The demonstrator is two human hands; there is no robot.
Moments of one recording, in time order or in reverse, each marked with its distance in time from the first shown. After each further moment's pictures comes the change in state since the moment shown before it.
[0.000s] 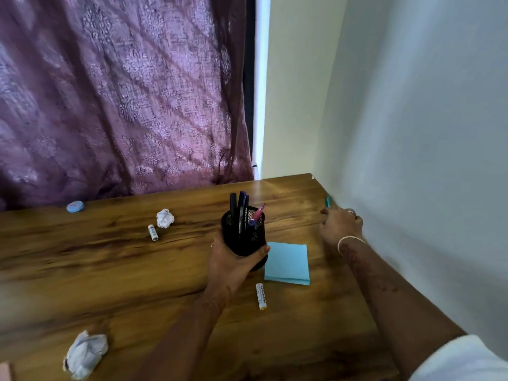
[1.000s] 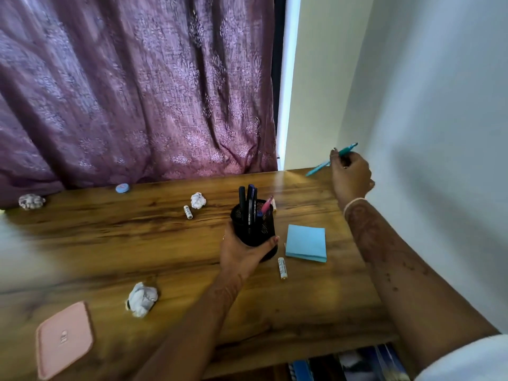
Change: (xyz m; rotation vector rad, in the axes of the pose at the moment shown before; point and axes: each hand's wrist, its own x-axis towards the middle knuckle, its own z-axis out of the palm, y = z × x) left_hand -0.049 0.011 -0.035 -0.018 0.069 -0.076; right_hand -0.040 -0.073 -0.084 0.889 0.450 0.122
